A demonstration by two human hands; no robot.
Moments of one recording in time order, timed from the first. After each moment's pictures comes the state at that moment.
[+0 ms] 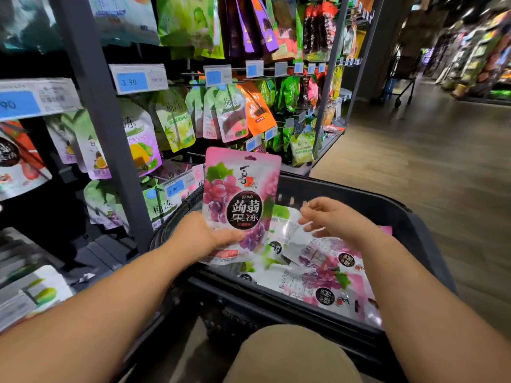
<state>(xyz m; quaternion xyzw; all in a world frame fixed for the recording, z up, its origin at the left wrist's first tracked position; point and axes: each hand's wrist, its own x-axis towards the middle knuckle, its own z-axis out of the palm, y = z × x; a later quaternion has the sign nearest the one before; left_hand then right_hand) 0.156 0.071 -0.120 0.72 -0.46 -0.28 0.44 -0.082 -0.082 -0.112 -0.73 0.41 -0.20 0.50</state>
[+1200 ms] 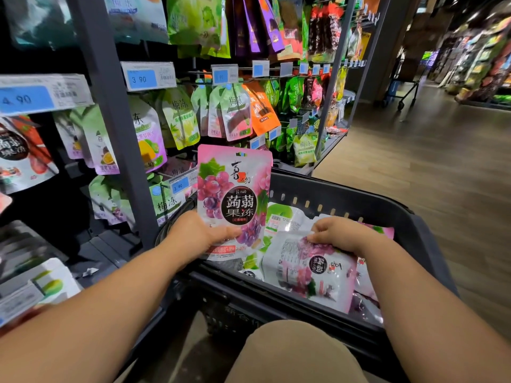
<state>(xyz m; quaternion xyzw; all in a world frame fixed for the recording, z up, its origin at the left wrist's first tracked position) 0.171 0.076 -0.130 0.73 -0.45 -0.26 0.45 -0.089 -0.084 -0.121 -0.81 0.48 -0.01 0.33</state>
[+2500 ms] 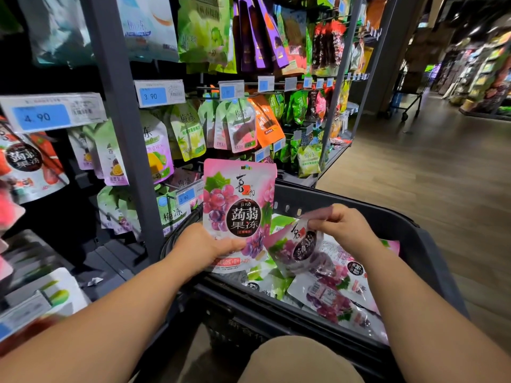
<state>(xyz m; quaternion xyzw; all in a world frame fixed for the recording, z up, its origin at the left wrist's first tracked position) 0.164 0.081 -0.122 0.72 -0.44 -0.27 0.47 -0.080 -0.082 -0.114 -0.76 0.37 -0.34 0.42</state>
